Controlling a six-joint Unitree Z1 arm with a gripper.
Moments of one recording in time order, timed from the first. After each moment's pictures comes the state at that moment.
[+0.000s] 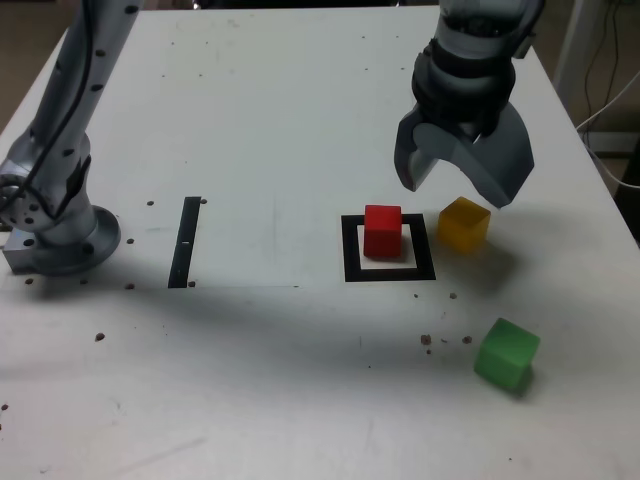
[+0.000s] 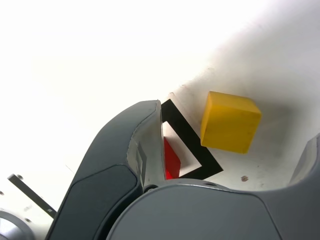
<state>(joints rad) -0.09 2.16 -1.83 1.28 0.25 0.54</state>
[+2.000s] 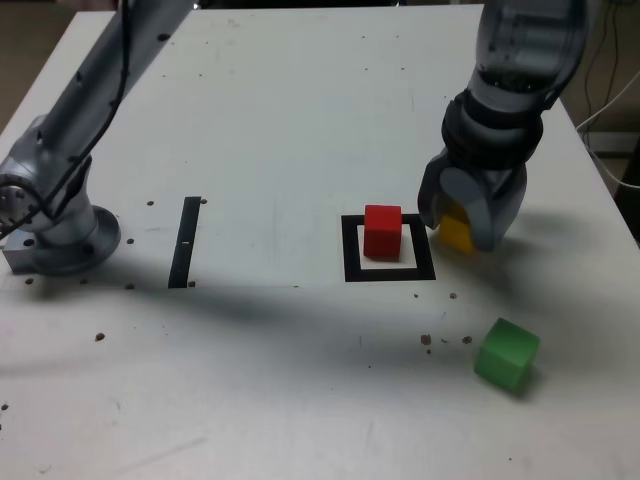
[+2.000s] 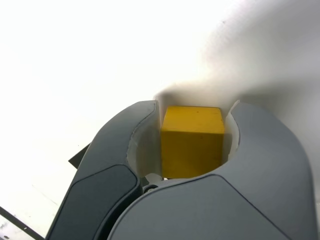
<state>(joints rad) -0.12 2.28 -1.92 1.27 0.21 0.53</state>
